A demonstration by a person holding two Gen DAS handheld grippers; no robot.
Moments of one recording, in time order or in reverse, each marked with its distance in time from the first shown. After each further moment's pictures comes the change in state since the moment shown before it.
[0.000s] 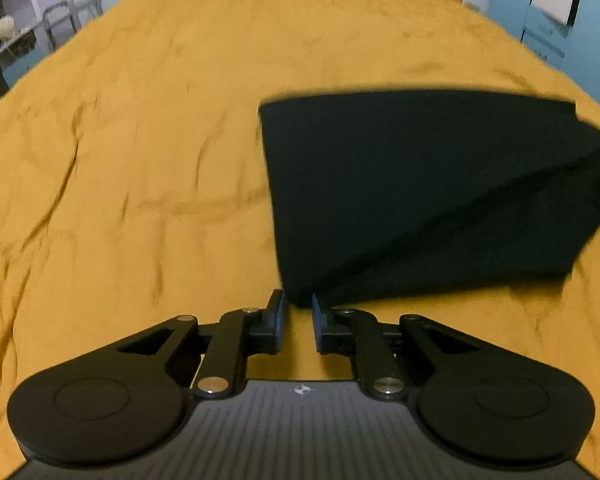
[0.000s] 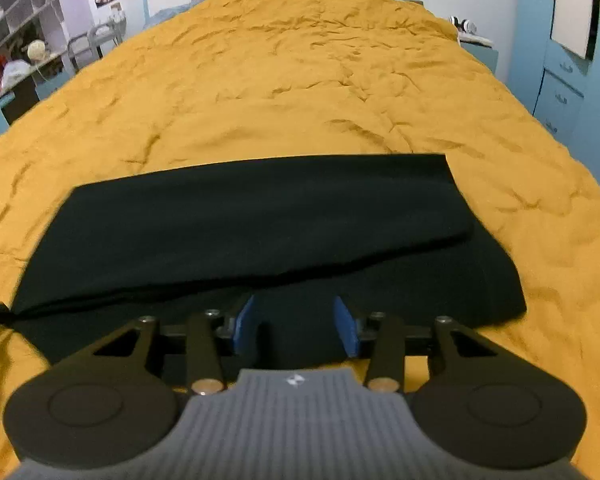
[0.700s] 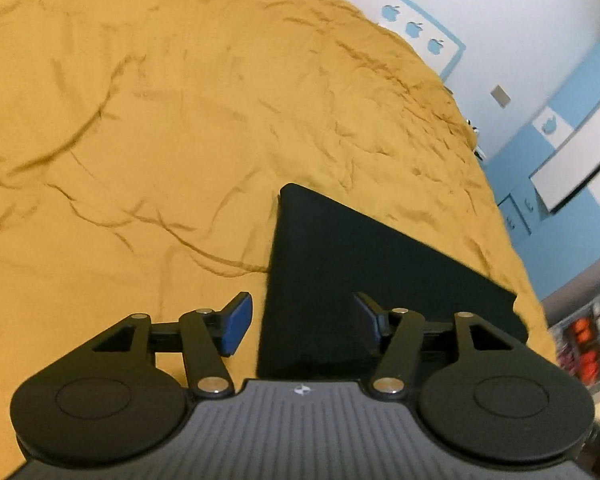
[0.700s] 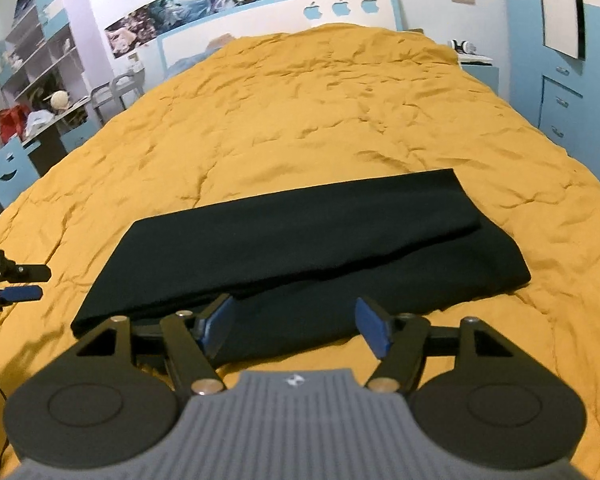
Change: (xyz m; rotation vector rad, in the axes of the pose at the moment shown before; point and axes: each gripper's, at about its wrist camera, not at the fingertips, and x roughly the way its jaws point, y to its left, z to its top) left arm -0.016 0.084 0.034 -0.530 -0.146 -0.313; right arm -0.057 0.020 -0.026 0.068 -0.134 0.060
